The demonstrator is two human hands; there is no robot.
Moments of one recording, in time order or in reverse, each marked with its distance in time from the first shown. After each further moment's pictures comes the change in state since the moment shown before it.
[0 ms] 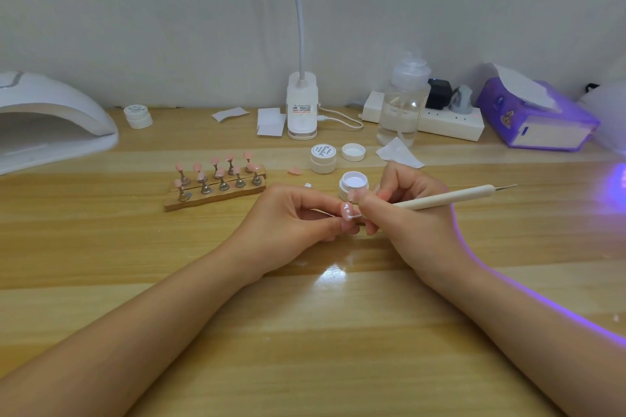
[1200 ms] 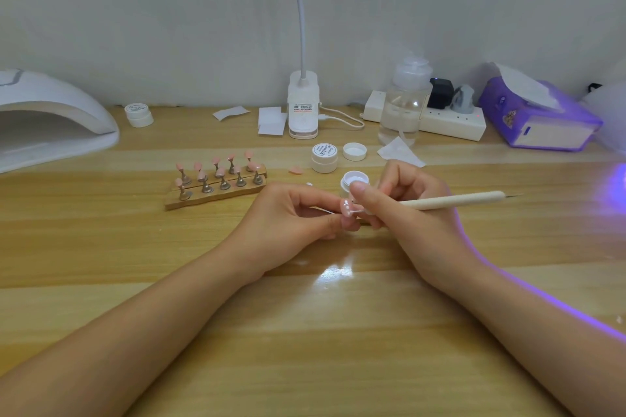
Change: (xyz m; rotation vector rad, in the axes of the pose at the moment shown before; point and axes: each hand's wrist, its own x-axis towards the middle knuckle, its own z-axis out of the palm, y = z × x) left_hand 0.000 -0.003 -0.001 -0.047 -0.009 0.029; right_hand -0.002 -0.006 -0.001 0.102 -0.095 0.008
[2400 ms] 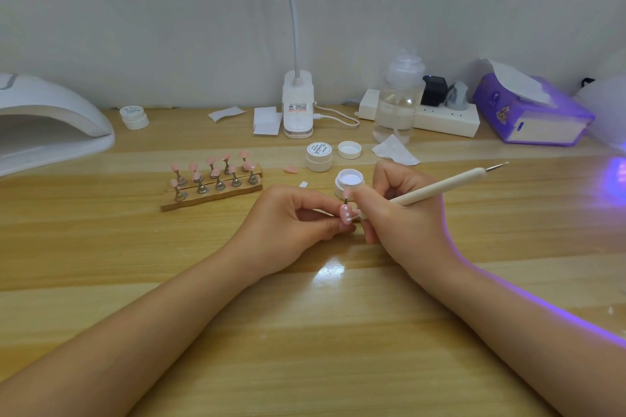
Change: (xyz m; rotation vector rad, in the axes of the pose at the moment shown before) left_hand -0.001 0.002 0.007 0.116 0.038 -0.006; right_hand 0.002 0.006 0.007 -0.138 0.142 -0.040
